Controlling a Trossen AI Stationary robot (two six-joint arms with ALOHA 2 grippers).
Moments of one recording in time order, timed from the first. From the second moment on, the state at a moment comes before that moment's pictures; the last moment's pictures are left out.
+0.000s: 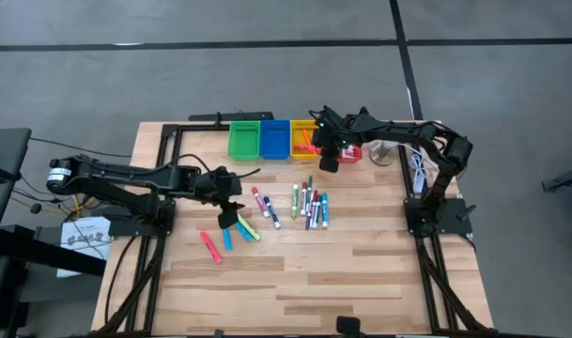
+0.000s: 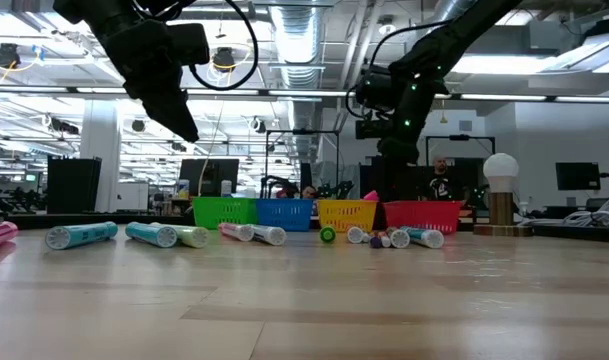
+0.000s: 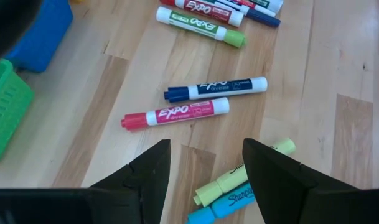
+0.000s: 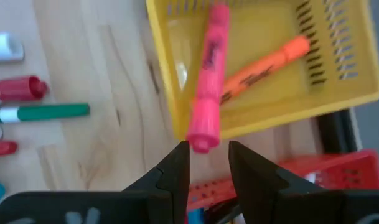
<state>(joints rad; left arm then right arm) -0.01 1.15 0.74 -0.49 -0.14 -0.17 -0.57 1.76 1.20 -0.58 0.01 -0.45</state>
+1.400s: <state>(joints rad) 0.03 1.02 0.74 -0.80 -0.13 -0.12 -0.30 0.96 0.78 -0.38 0.13 0.21</state>
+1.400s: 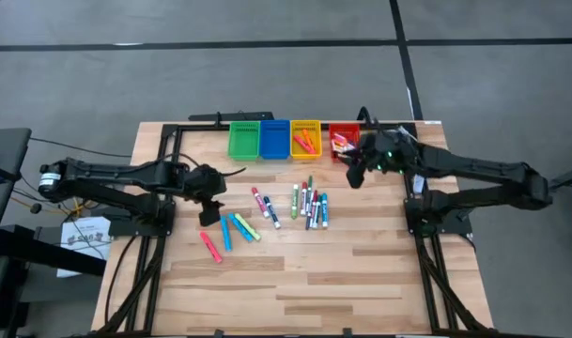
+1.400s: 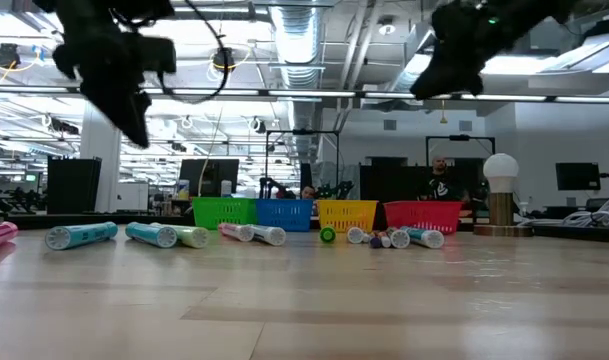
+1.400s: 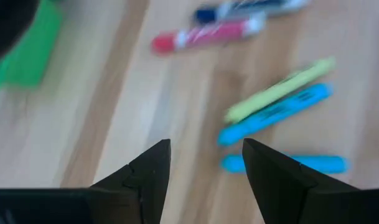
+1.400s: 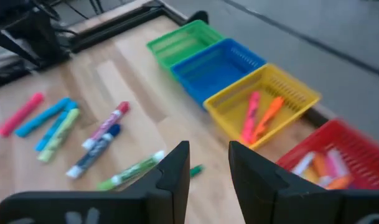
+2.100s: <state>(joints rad) -0.47 1.15 0.74 -0.80 -0.07 -0.11 -0.04 1.02 0.66 -0.30 0.13 0.32</state>
